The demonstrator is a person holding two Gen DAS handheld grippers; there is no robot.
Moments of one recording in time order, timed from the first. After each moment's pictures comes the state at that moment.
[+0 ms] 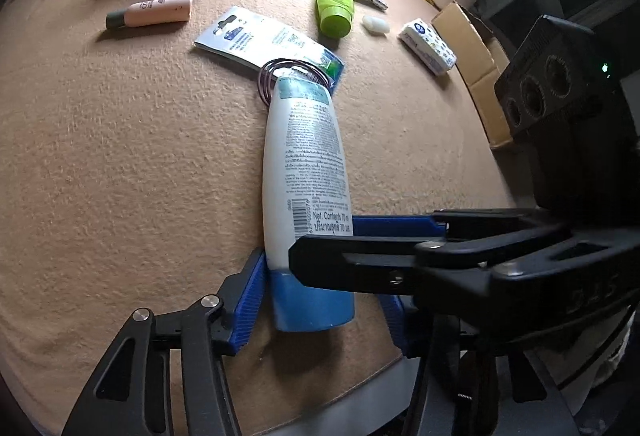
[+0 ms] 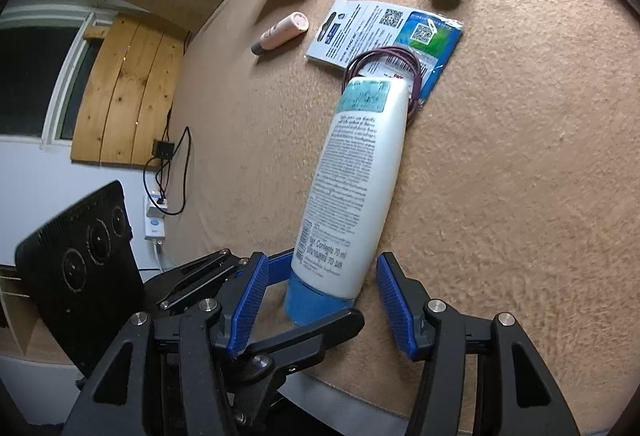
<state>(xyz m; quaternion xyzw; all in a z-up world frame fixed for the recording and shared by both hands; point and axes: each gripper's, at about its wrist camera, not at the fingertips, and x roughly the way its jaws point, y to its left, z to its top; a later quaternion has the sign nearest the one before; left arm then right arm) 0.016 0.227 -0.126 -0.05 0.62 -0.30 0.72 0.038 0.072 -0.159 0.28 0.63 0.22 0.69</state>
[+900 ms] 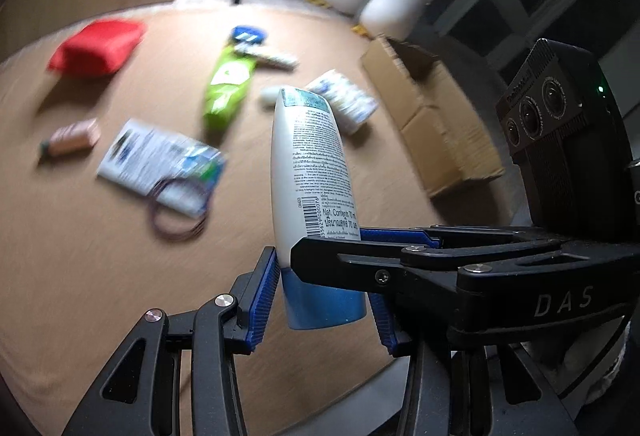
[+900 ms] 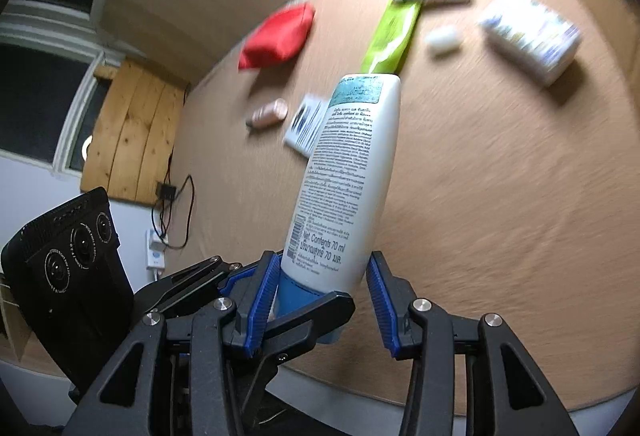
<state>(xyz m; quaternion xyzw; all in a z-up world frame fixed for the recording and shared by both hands) 0.027 0.129 -0.056 -0.03 0.55 -0.35 0.76 0.028 -0.025 -0.095 0.28 0.57 0.18 0.75</state>
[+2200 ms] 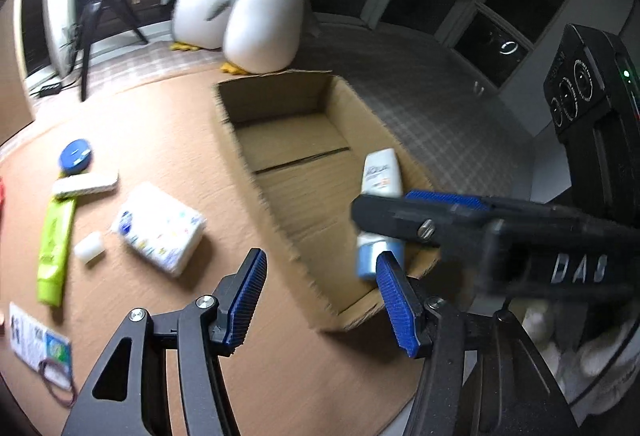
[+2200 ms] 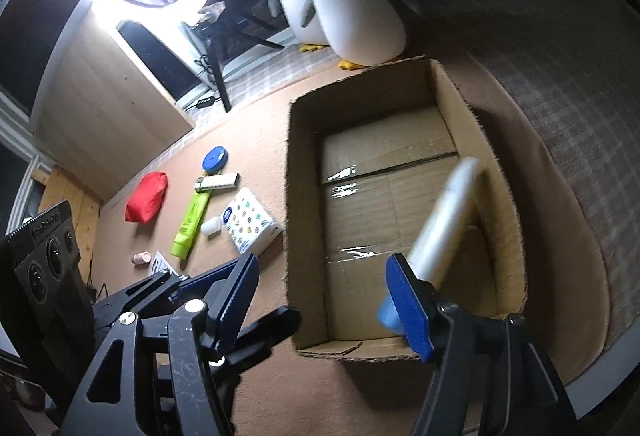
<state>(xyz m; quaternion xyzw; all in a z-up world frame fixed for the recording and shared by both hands) 0.049 -0.086 -0.030 0.04 0.50 -0.41 0.76 0.020 -0.236 -0.039 0.24 0.49 -0.01 0.84</state>
